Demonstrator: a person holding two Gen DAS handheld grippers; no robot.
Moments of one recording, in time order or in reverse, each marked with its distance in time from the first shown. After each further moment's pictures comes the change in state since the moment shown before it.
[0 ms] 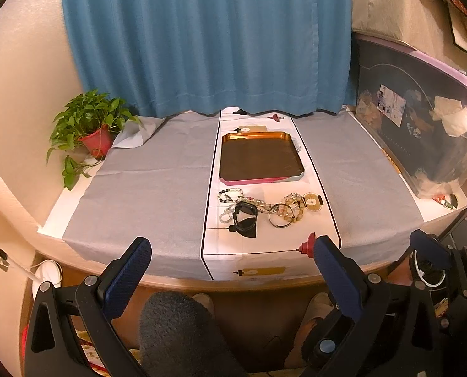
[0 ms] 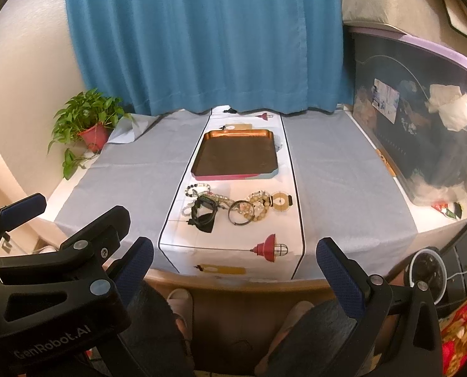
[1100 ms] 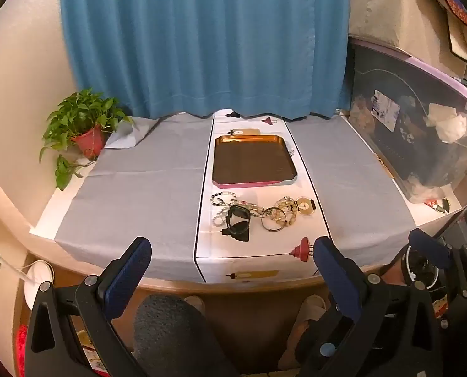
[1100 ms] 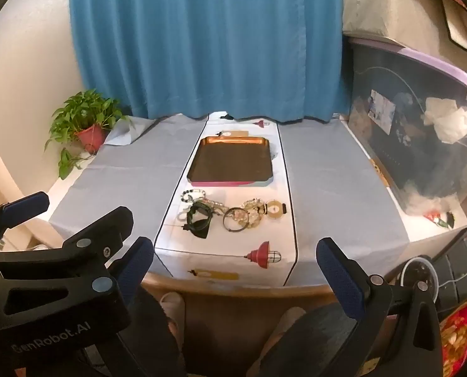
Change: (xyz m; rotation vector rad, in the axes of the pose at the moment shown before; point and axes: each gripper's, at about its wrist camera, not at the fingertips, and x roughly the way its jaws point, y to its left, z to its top) left arm -0.001 0.000 0.007 -0.027 -0.002 -0.057; right arm -0.008 0.001 0.004 -0.039 -0.036 -0.040
